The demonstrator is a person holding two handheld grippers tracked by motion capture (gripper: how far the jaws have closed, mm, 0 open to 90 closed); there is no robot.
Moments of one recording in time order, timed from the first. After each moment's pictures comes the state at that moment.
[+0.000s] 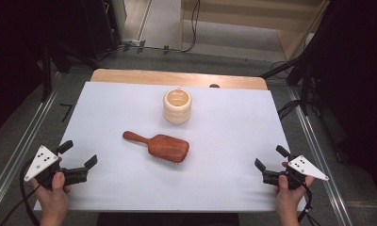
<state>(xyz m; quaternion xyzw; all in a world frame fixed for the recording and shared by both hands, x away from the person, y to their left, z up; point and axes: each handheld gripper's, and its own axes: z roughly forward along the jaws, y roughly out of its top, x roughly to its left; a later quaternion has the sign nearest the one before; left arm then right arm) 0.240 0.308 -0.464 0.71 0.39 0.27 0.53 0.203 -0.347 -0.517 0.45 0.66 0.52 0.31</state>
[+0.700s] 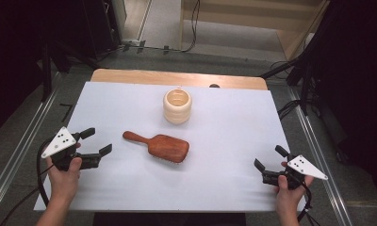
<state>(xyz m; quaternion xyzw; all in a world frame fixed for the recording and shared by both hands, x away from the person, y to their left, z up) 0.282 0.274 -0.441 0.77 0.32 0.21 0.52 0.203 -0.346 -0.517 0.45 0.66 0.53 0.30</state>
